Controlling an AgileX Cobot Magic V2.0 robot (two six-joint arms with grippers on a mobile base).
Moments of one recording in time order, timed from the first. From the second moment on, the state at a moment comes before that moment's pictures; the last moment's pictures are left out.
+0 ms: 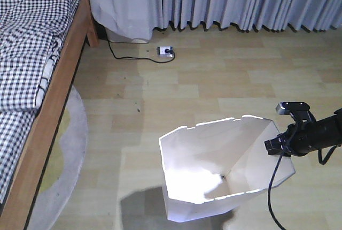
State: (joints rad) left arm 0.00 -0.02 0.03 -0.03 0.27 -0.05; right arm -0.26 2.14 -0.82 1.18 0.47 -1.54
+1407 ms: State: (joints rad) left arm 0.00 -0.02 0.03 -0.03 0.27 -0.05; right arm -0.26 2.14 -0.82 1.18 0.48 -1.54
